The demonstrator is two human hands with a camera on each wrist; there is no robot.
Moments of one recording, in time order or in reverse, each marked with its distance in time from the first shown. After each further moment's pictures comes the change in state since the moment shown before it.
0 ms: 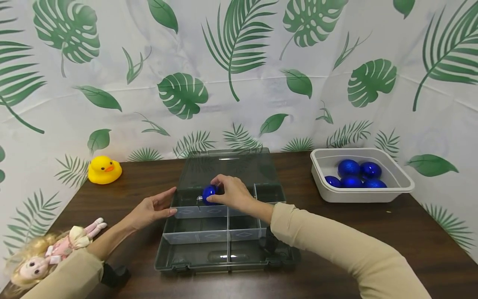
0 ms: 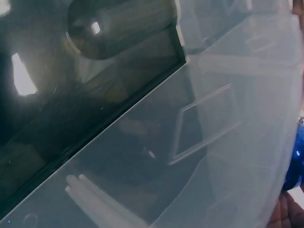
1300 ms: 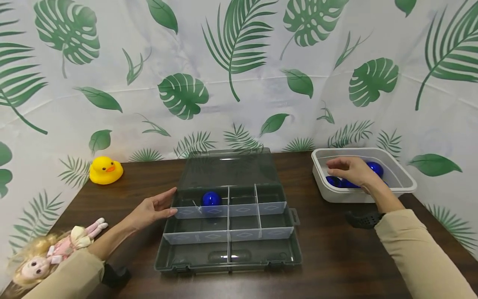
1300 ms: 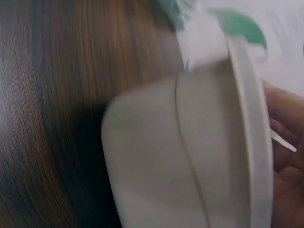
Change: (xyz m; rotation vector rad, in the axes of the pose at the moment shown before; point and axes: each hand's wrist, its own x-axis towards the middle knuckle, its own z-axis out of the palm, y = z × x) left_hand 0.000 -0.002 -0.001 0.016 -0.001 0.019; right_hand -0.111 0.176 -0.195 -0.037 0.058 0.378
